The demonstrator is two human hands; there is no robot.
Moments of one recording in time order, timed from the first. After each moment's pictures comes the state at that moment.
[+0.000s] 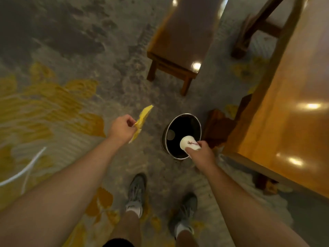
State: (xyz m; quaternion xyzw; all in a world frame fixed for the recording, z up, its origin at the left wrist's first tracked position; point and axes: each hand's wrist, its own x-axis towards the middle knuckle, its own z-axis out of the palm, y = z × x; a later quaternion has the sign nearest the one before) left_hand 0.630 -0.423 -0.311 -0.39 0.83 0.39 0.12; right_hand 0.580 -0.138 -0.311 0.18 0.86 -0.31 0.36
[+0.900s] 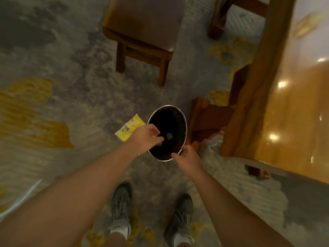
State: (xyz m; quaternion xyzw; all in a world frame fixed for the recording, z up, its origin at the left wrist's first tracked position) left_hand 0.574 -0.302 -0.440 -0.18 0.83 0.46 0.24; right_hand 0.591 -0.107 -0.414 0.23 0.82 -0.34 0.39
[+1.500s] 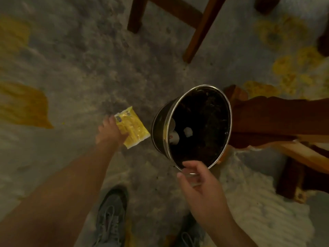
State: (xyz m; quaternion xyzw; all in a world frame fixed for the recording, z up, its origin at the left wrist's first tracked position) left_hand 0.645 -0.407 -0.750 -0.37 0.84 0.27 0.29; right_hand 0.647 -0.138 -0.504 0.11 0.86 -0.33 0.37
